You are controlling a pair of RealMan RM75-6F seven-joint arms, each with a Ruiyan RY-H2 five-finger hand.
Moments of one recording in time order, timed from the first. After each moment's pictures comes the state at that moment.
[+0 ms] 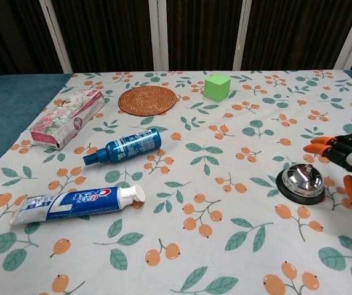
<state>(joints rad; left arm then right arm) -0.11 -1.13 -0.04 -1.61 1.46 1.44 0.14 0.26 -1.53 0.05 -1.51 -1.48 1.20 -0.55</state>
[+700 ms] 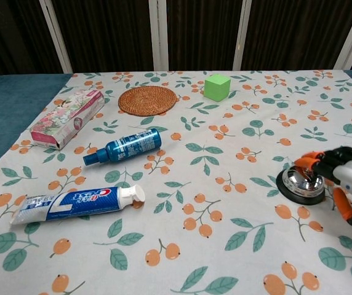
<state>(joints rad) -0.11 -1.13 -0.05 -1.61 1.45 1.44 0.13 0.28 -1.55 0.04 -1.54 -1.44 1.21 -0.58</state>
